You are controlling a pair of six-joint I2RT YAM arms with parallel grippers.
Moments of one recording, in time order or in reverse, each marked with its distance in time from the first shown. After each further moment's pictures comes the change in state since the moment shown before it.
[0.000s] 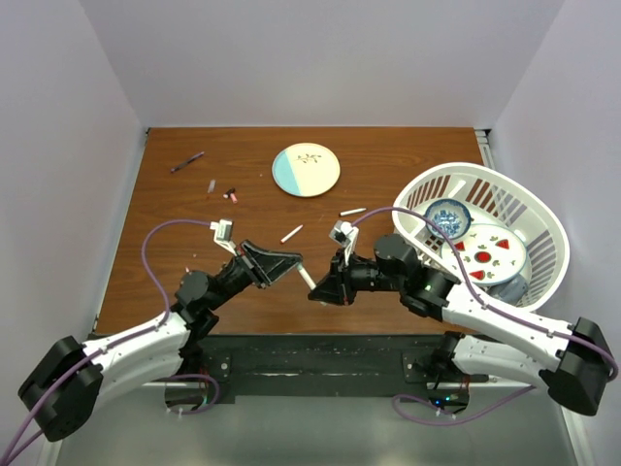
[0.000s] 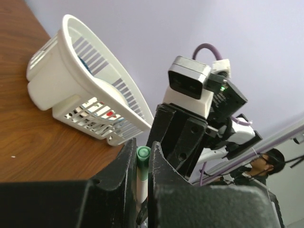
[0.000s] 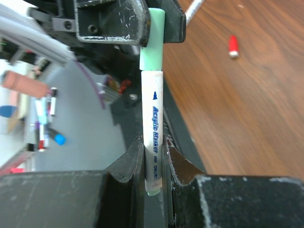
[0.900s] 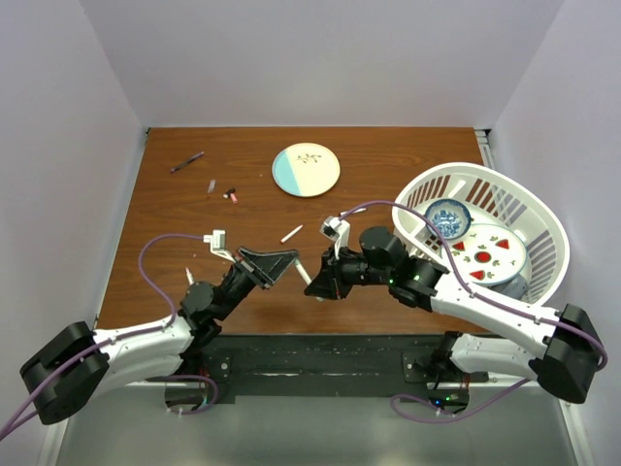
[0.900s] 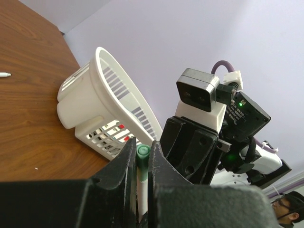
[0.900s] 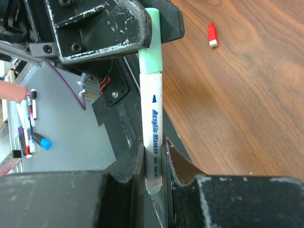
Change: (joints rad) left arm -0.128 0.084 -0.072 0.137 -0.323 0.037; right arm 0.001 0.114 0.096 -0.100 0.064 -0.019
